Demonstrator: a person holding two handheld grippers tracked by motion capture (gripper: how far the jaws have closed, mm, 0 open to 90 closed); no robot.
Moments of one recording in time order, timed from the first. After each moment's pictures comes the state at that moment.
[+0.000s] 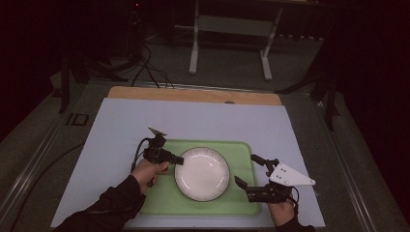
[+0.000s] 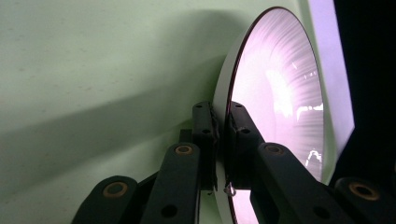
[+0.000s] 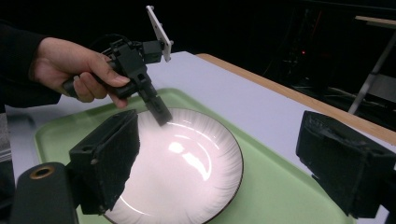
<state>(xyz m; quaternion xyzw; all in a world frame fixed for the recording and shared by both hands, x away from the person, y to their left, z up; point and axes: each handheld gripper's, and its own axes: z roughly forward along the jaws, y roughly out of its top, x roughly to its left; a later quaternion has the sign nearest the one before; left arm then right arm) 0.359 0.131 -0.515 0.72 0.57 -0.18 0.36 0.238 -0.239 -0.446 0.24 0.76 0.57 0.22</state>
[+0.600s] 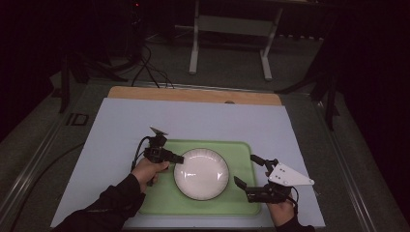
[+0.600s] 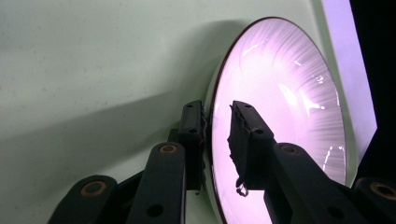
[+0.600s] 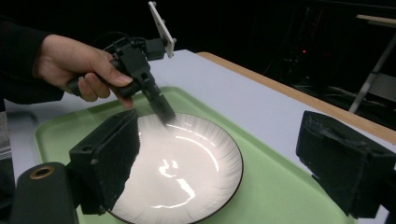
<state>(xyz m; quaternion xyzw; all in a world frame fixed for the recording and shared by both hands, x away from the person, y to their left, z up) 0.361 0.129 -0.511 0.74 0.56 -0.14 0.35 0.238 -0.238 -0.447 0.24 0.76 0.56 0.22</state>
